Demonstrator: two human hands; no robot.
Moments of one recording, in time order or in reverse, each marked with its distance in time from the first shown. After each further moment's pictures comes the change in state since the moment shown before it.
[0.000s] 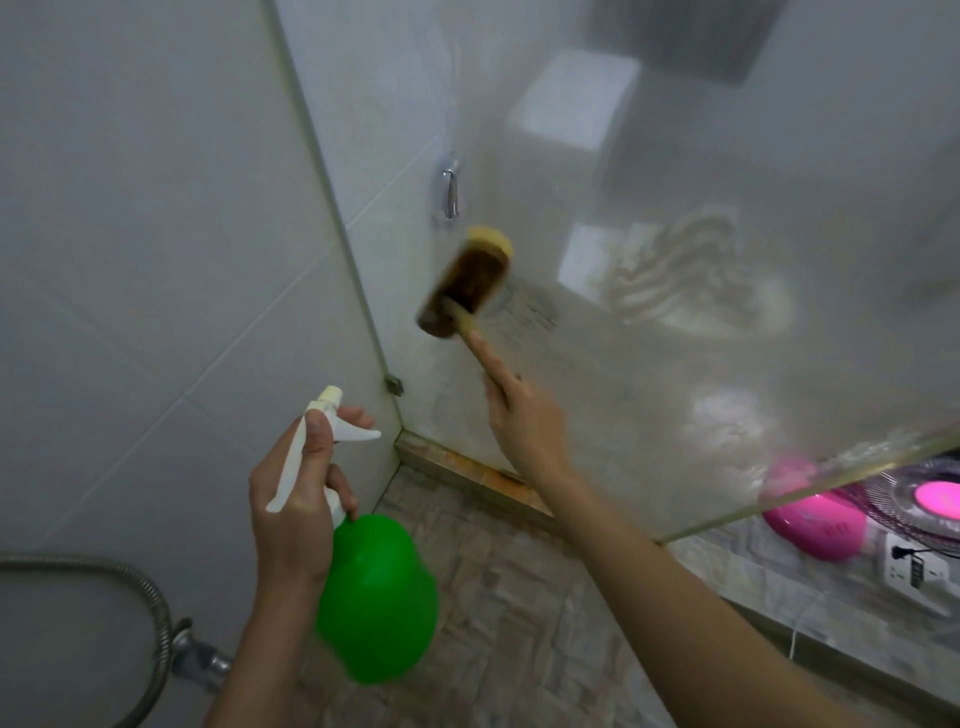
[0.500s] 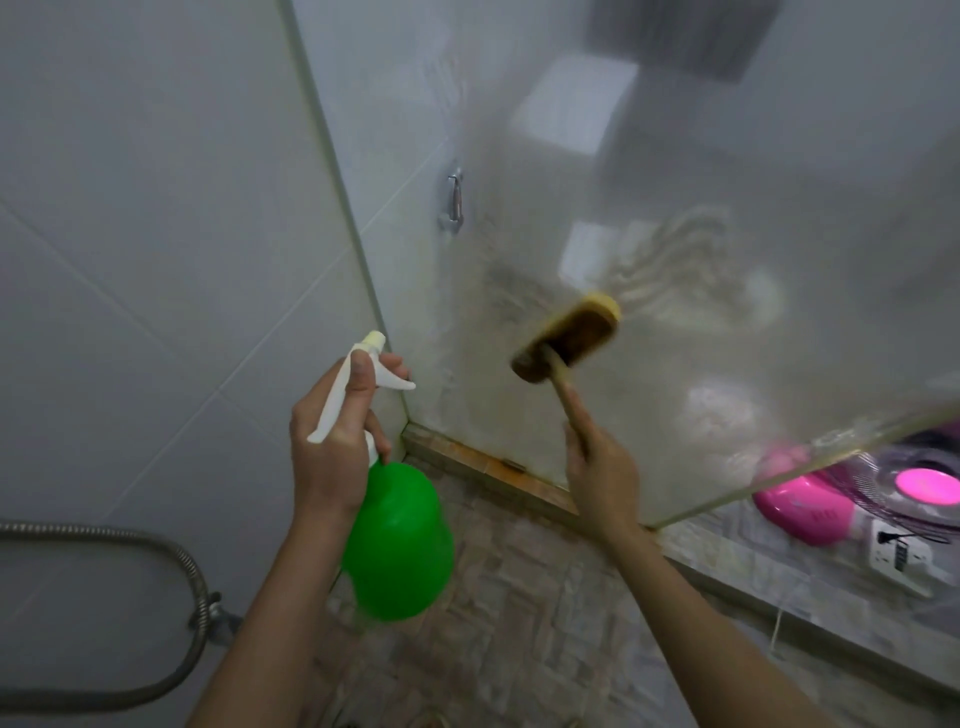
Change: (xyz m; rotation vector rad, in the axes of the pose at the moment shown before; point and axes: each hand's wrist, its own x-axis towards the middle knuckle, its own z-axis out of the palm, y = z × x) left_hand 0.013 0.051 0.012 0.000 -0.088 0.011; right_hand -0.078 0.038 -0.047 0.060 0.041 0.243
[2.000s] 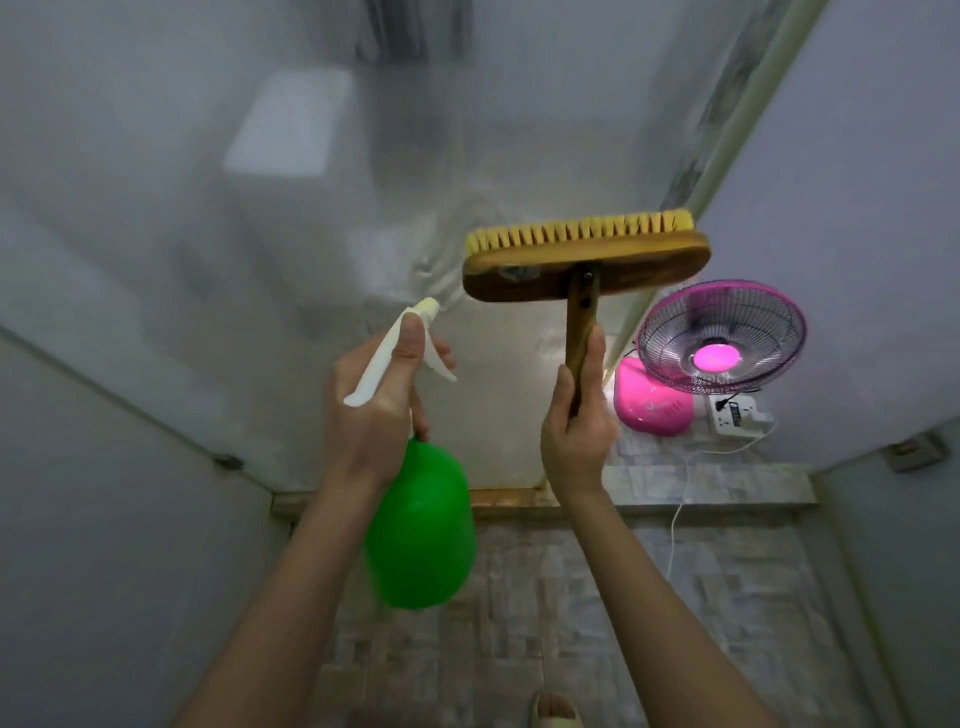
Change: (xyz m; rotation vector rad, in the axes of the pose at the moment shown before) left_hand -0.053 0.057 0.226 -0.033 -0.535 0.068; right_hand 0.002 0.109 -0.133 0.231 0.810 0.013
